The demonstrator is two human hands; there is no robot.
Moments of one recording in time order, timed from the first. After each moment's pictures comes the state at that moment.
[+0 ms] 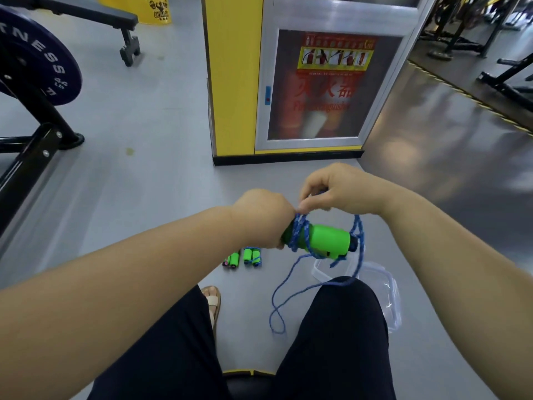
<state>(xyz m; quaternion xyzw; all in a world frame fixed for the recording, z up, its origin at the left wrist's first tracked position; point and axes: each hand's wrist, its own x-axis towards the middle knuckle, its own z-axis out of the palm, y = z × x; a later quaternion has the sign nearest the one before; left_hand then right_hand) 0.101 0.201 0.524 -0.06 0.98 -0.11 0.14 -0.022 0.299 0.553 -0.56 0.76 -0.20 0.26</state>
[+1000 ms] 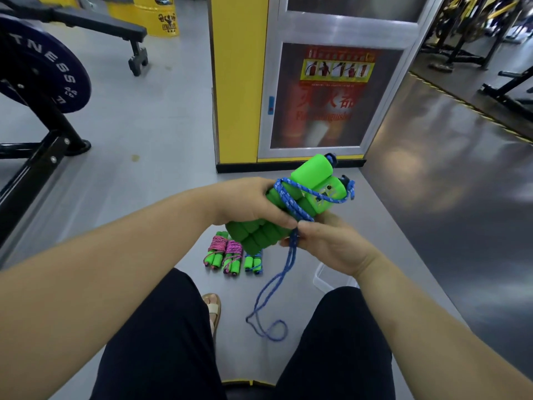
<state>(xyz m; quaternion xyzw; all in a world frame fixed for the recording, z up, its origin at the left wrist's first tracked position) 0.118 0.162 0.544 -0.15 0.80 0.57 0.09 0.010 0.314 0.480 -0.36 0.48 -0.62 0.51</state>
